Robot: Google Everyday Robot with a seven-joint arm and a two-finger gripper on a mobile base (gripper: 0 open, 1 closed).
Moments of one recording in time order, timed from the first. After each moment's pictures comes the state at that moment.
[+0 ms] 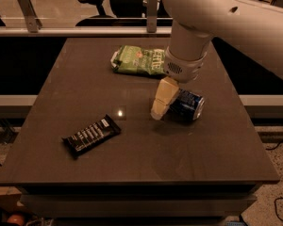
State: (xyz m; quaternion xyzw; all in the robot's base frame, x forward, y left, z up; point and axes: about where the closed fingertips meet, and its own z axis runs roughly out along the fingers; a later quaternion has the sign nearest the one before) arm 0.534 -0.103 0.842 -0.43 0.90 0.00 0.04
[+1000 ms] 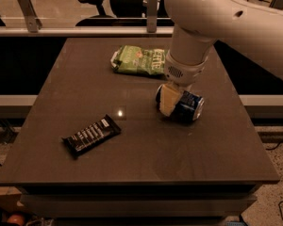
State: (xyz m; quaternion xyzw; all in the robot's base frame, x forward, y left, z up) arm 0.526 -0.102 0.840 -0.43 0.90 0.00 0.05
